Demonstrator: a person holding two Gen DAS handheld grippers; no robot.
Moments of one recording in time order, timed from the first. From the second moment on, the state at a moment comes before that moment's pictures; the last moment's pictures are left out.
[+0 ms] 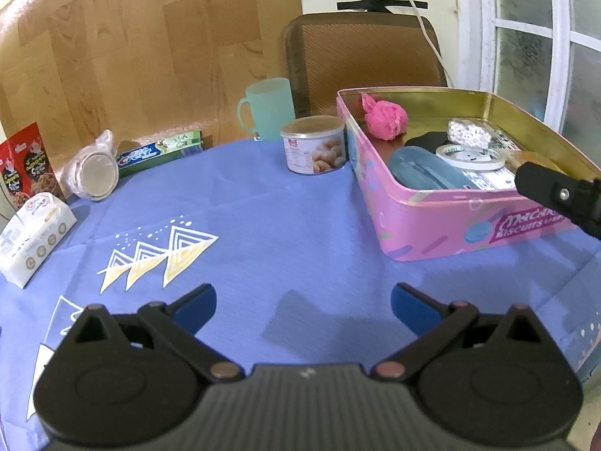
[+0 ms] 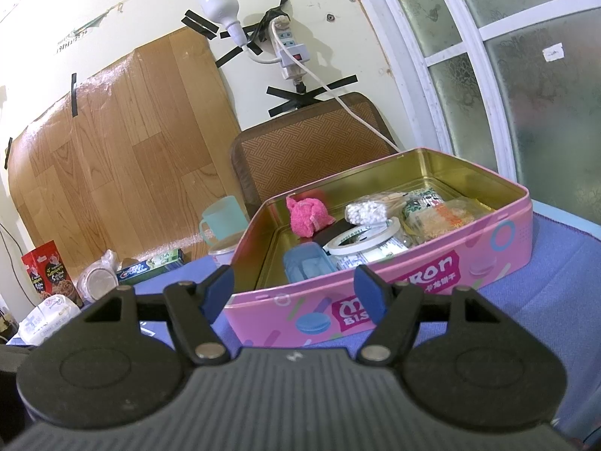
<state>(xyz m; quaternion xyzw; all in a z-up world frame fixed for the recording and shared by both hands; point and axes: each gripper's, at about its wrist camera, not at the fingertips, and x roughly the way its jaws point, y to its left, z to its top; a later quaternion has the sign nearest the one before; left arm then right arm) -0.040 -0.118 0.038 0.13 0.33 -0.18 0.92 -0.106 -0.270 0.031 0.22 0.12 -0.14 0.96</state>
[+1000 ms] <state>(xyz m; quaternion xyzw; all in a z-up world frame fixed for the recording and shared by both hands) -0.044 -0.126 0.034 0.14 0.34 -0.20 0.91 -0.107 -0.271 0.031 0.22 0.12 -0.13 0.96</state>
